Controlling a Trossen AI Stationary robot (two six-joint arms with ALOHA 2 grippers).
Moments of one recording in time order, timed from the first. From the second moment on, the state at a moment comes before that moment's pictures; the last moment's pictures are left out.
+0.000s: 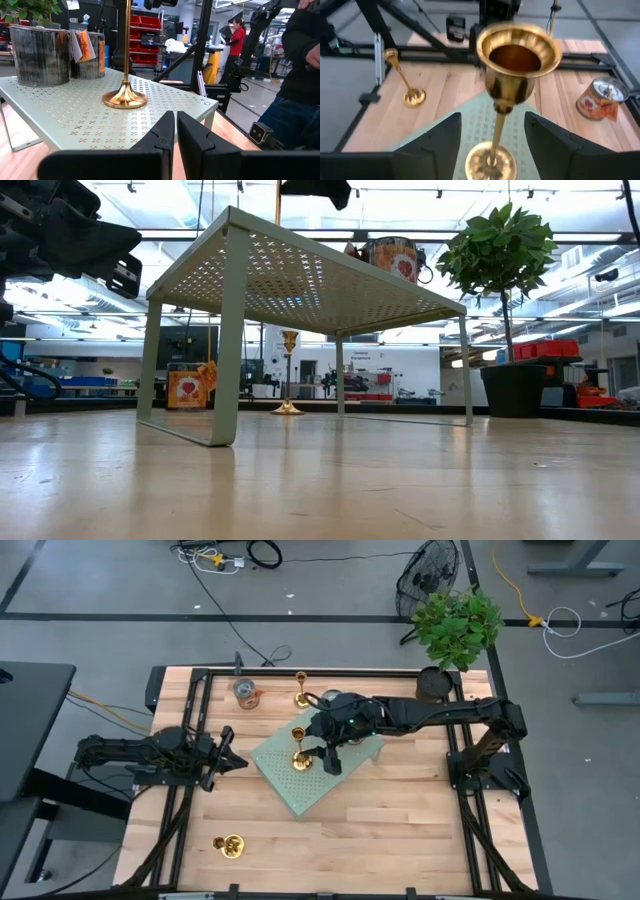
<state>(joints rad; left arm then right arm) -0.04 0.01 0.01 0.08 0.15 -0.12 0.01 1.70 1.59 -0.41 -0.09 -0.04</state>
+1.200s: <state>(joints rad) -0.04 0.01 0.01 0.08 0.15 -0.12 0.14 1.03 0.88 -0.17 -0.05 -0.06</state>
